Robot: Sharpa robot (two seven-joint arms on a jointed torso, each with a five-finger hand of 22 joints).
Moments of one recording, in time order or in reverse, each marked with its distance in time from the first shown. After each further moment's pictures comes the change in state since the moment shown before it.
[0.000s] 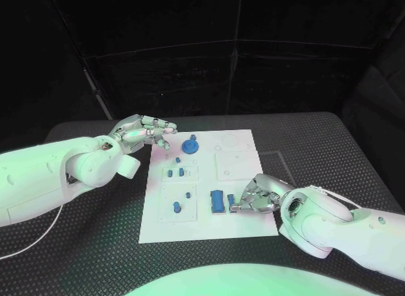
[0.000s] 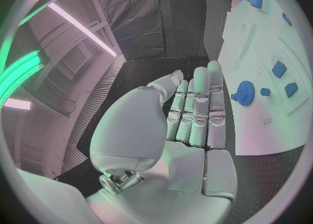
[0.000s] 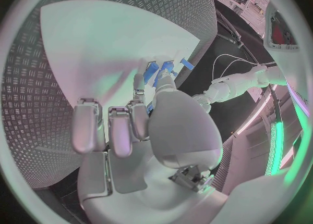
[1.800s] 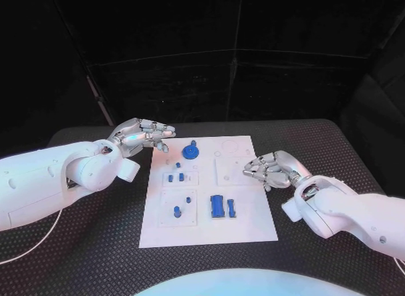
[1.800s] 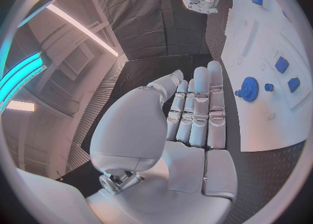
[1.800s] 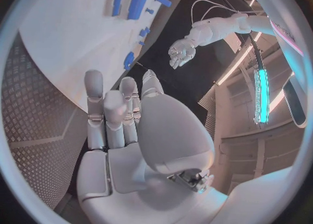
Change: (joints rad) left arm -0.004 0.004 -0.002 -0.018 0.000 -0.014 0.028; left_hand -0.002 0.002 -0.006 0.000 0.000 0.000 0.000 0.000 0.000 0.000 -0.007 0.012 0.000 -0.009 -0.002 0.000 -0.010 0.000 0.000 0.000 -0.006 -0.005; right arm 0.060 -0.026 0.002 -0.179 0.595 -0.219 0.635; right_hand 0.174 0.079 -0.029 -0.048 0.057 -0.170 0.084 -0.120 -0.021 -0.339 0.071 -0.621 -0.418 -0.097 0.056 -0.496 -0.413 0.104 -0.365 0.054 -0.449 -0.650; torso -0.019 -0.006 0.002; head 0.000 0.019
